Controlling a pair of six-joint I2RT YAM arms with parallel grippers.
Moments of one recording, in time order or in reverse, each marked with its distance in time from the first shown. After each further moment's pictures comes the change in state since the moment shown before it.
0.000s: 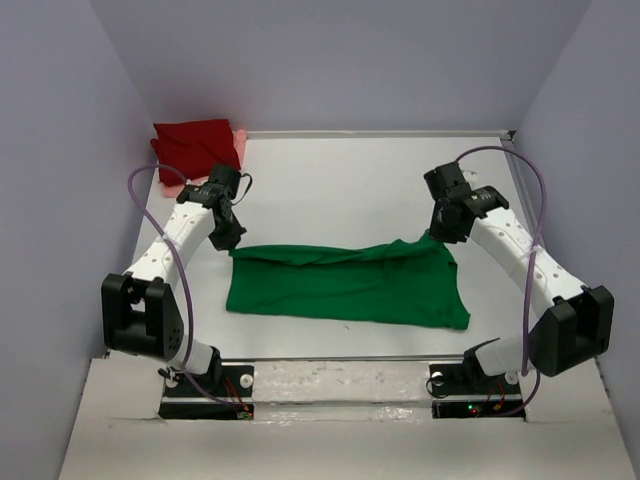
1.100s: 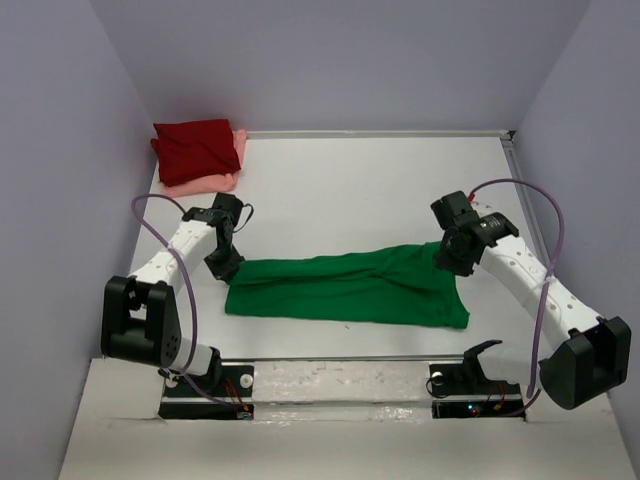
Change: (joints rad) left arm 0.000 -0.040 -0.215 -0.010 -0.013 -0.074; right arm 0.015 -0.171 -0.233 -0.091 -0.003 0.188
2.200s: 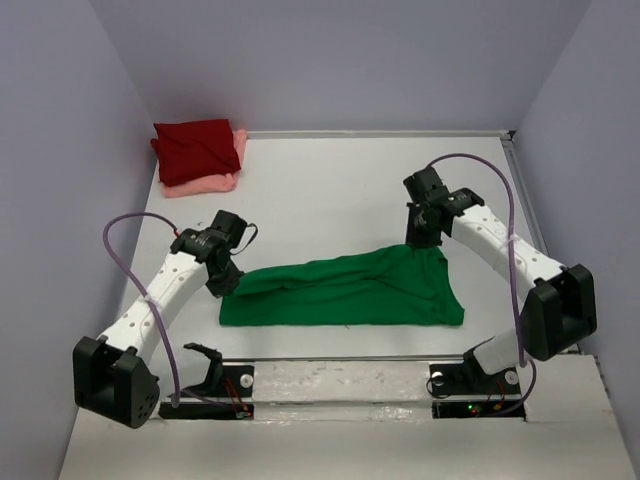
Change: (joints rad) left arm -0.140 -0.285 -0.080 -0.159 -0.053 -0.191; right arm 0.062 0.254 0.173 0.179 -0.151 -0.192
